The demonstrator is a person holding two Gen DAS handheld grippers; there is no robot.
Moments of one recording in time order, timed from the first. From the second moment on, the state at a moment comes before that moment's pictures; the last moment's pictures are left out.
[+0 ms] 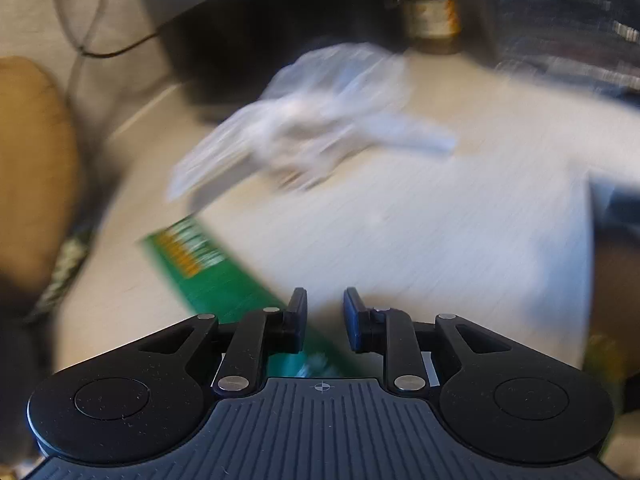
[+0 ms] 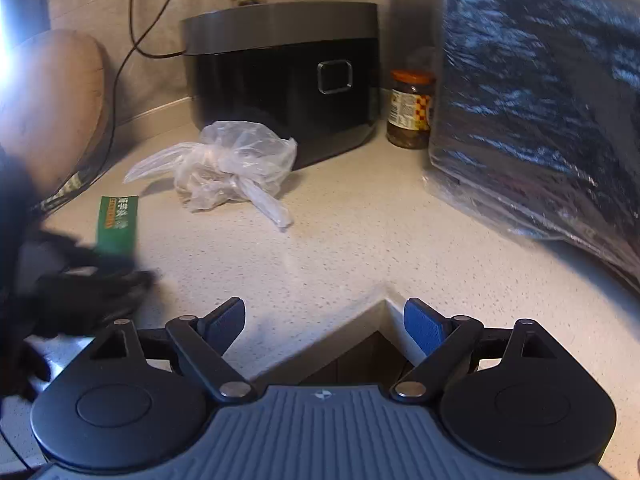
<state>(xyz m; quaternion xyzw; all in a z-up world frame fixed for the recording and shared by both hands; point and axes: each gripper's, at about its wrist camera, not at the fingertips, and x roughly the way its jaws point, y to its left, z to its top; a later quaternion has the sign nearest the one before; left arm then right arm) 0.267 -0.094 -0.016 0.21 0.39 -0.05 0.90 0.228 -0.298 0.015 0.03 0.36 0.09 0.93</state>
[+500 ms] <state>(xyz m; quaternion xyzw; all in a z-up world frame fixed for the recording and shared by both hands) 0.287 0.000 0.007 0.07 0.41 -0.02 0.91 0.236 -0.305 -0.013 0.07 0.39 0.10 0.91</state>
